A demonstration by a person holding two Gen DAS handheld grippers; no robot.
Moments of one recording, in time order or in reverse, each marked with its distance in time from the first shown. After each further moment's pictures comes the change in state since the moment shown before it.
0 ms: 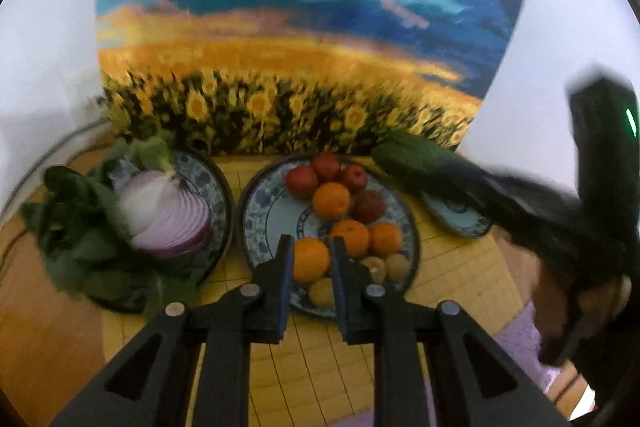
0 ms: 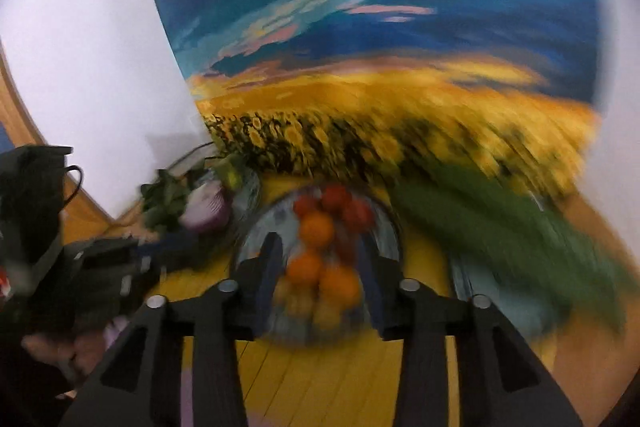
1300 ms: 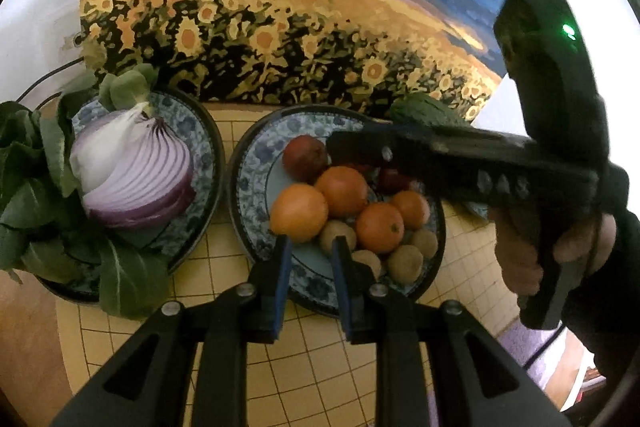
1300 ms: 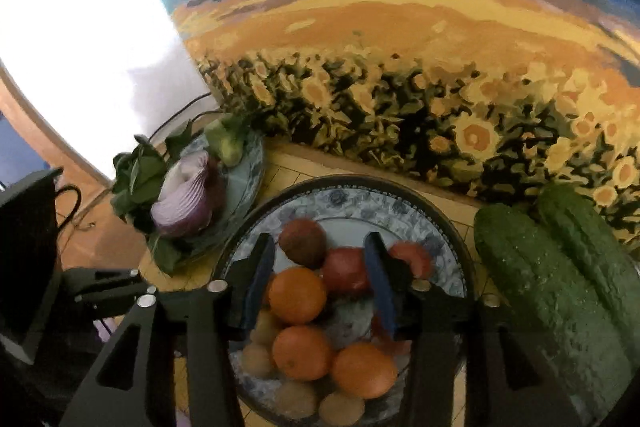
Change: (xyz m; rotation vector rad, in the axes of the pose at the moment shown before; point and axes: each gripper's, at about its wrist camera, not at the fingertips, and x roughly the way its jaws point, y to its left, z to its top) left arm 0.039 0.014 -0.018 -0.059 0.087 -0.057; right arm 0.088 0.005 0.015 -0.059 0.207 0.146
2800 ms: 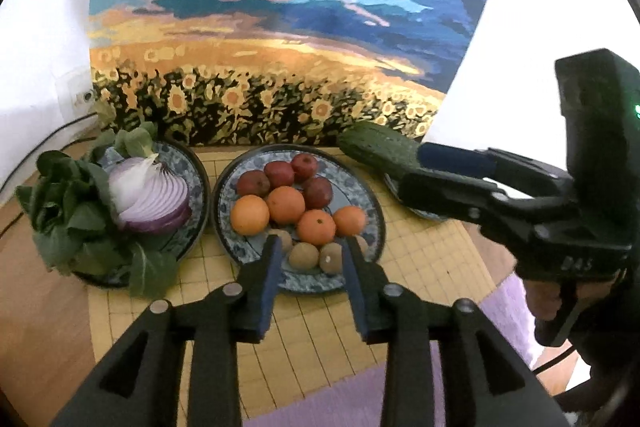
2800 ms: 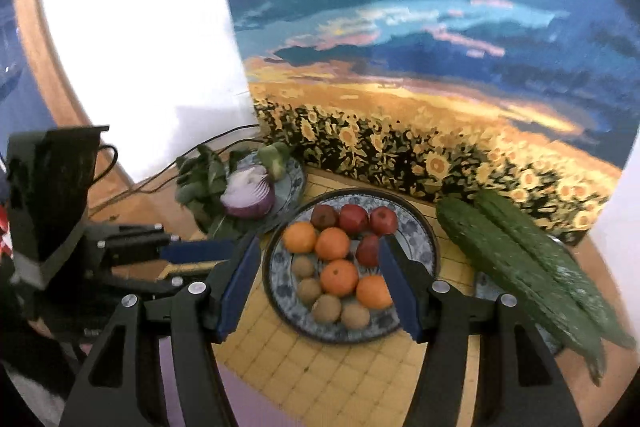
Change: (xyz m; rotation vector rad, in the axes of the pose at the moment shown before) left arm -0.070 -0.031 -0.011 0.099 -0.109 -0.034; right arm -0.116 0.060 -0.051 -0.084 -0.208 -0.101
